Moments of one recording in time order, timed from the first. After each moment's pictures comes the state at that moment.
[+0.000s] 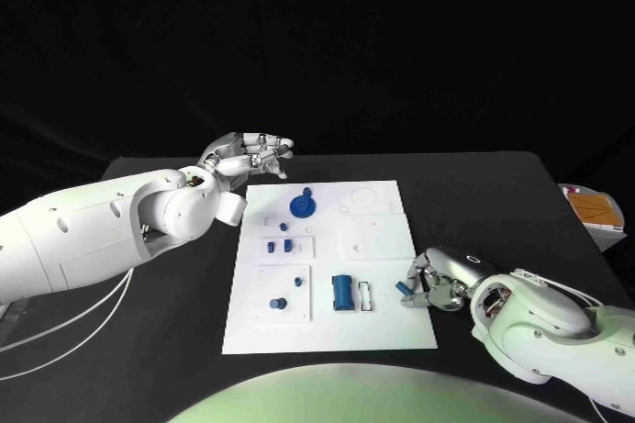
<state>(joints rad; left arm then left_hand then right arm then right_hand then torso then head) 1.13 -0.90 -0.02 1.48 -0.04 -0.17 0.32 1.50 -0.23 0.43 0.24 0.36 0.85 0.20 0.33 0.23 0.88 0.13 0.59 0.17 0.97 0.07 1.03 0.42 0.18 0.85 0.16 0.78 0.72 0.97 -1.03 -0.17 1.88 -1.54 -0.39 -0.50 1.47 -0.06 -0.16 0.26 0.14 0.99 0.07 0.37 0.62 1.38 0.01 1.17 1.32 1.46 -0.07 1.51 1.31 0.01 1.47 0.04 1.54 1.31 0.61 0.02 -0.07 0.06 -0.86</state>
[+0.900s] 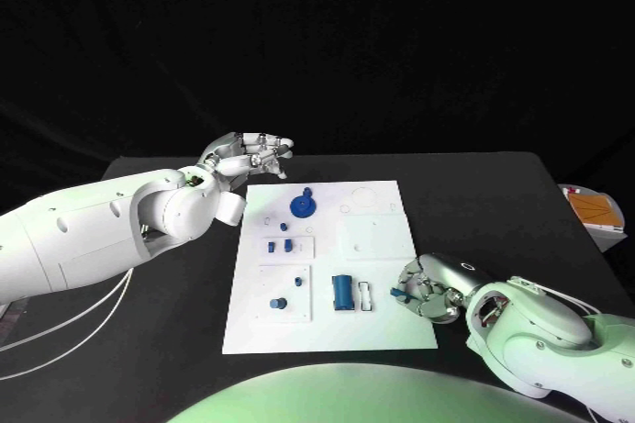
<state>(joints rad) 1.13 -0.90 -0.02 1.48 -0.04 -0.17 0.32 1.50 -0.23 0.43 0.24 0.36 0.85 0.20 0.33 0.23 0.88 0.13 0.59 0.17 0.97 0.07 1.03 0.42 0.18 0.85 0.16 0.78 0.72 0.97 -1.04 -0.18 1.95 -1.51 -0.40 -0.51 1.35 -0.16 0.53 0.29 0.16 0.97 0.07 0.37 0.64 1.43 -0.01 1.18 1.31 1.47 -0.07 1.51 1.31 0.01 1.47 0.04 1.55 1.31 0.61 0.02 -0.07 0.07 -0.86</state>
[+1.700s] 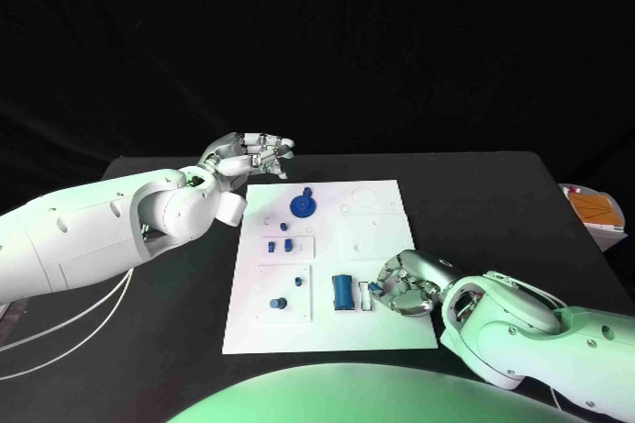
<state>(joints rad) 1.13 -0.90 -0.02 1.49 -0.04 -0.17 0.32 1.50 -0.23 0.43 0.23 0.36 0.85 0.20 0.33 0.23 0.88 0.13 0.59 0.17 0.97 0.07 1.03 0.42 0.18 0.85 0.16 0.78 0.72 0.98 -0.94 -0.18 1.92 -1.38 -0.44 -0.52 1.17 -0.17 0.63 0.21 0.20 0.97 0.08 0.37 0.64 1.43 -0.01 1.20 1.31 1.47 -0.07 1.51 1.31 0.01 1.47 0.04 1.55 1.31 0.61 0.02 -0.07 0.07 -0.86</state>
